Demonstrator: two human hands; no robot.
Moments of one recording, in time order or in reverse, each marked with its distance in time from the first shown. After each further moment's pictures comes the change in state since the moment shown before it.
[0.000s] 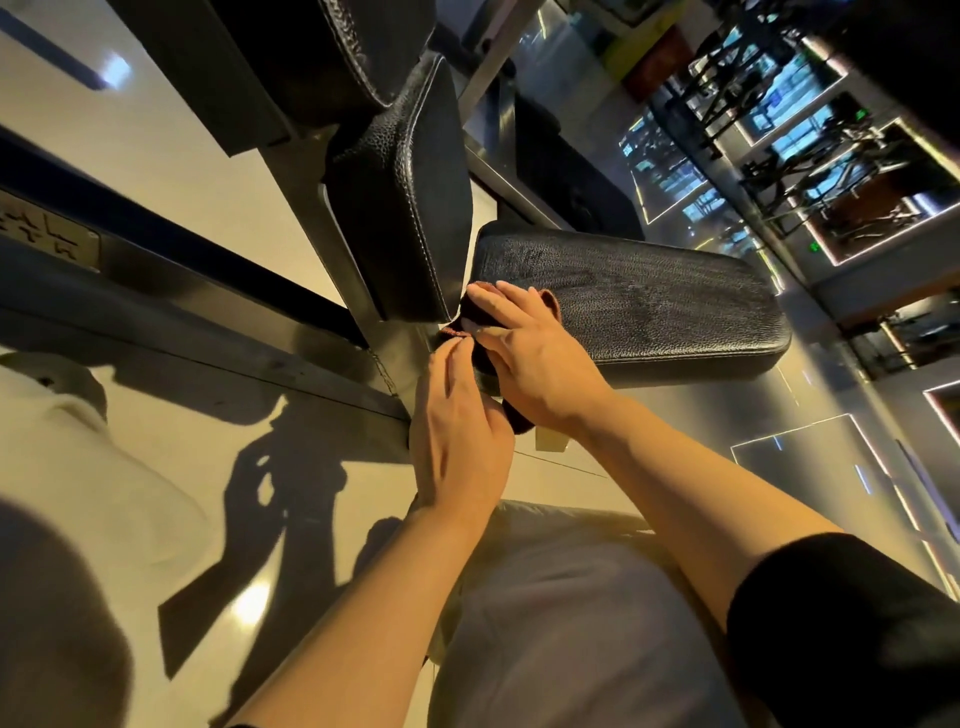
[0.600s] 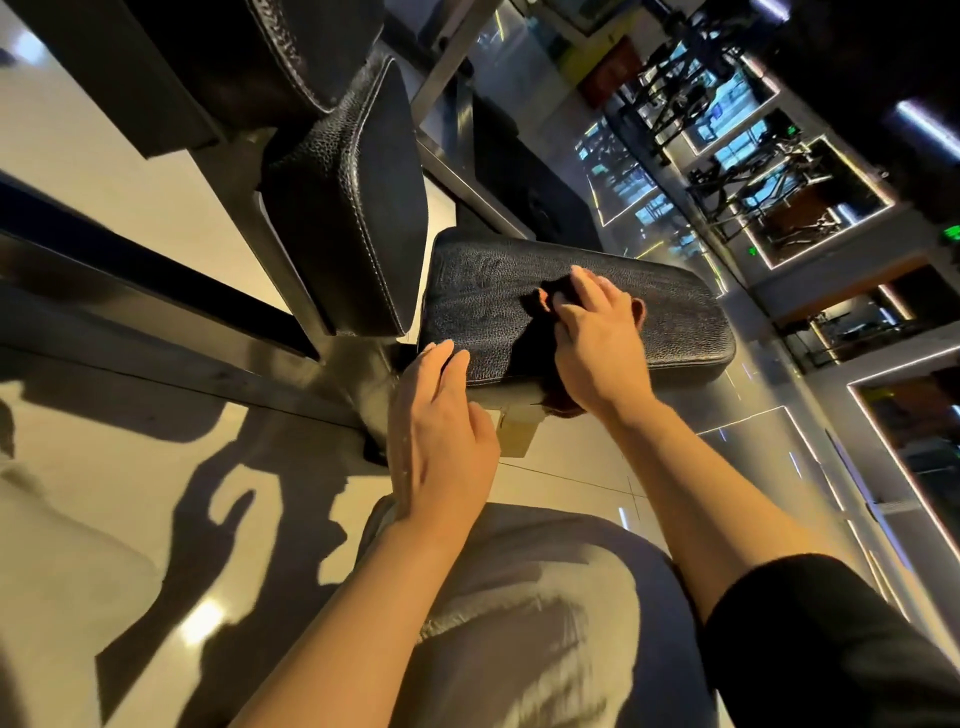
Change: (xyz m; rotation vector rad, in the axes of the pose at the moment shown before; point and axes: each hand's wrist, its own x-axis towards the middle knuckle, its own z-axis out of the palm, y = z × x) left_hand 0.008 0.006 0.014 -0.019 -0.044 0.111; right_hand -0.023 0.068 -0.017 -0.056 0.242 0.458
